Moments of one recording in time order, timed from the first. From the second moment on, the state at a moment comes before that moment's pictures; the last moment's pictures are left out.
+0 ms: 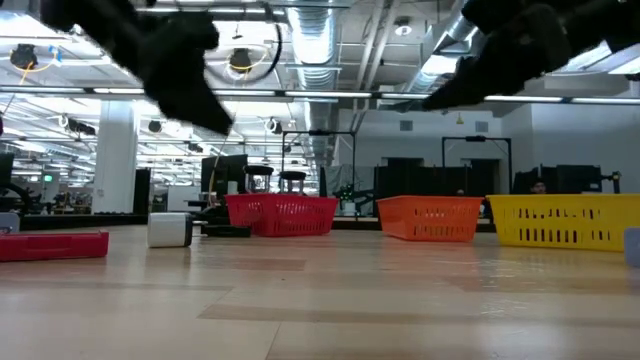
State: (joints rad) left arm -0.16 1.14 0.59 -0.16 -0.44 -0.34; right arm 0.25 1.12 0.53 0.11 0.36 -0.03
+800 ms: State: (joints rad) left arm 0.01 1.31 0.40 0.09 -0.34 -0.20; right arm 0.22 1.12 0.55 0.03 0.36 -0.06
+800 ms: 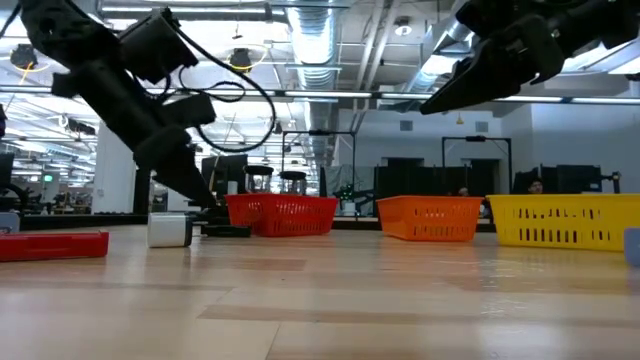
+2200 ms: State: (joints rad) left arm -0.04 1.33 0.40 0.27 -0.21 -0.30; right arm 0.21 1.12 0.55 0.04 0.36 -0.05
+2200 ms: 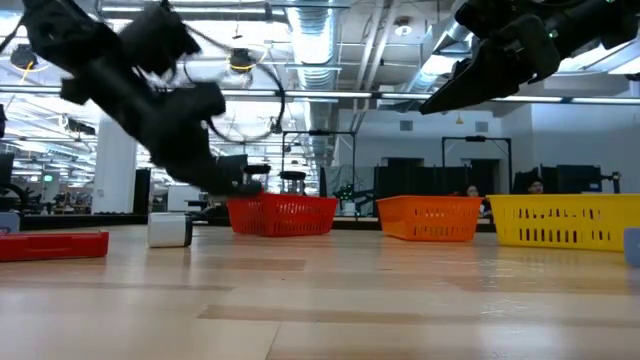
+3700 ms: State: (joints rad) left arm -0.20 1.25 0.44 0.53 -0.05 -0.42; right arm 0.22 1.83 1.10 0.35 0.21 -0.95
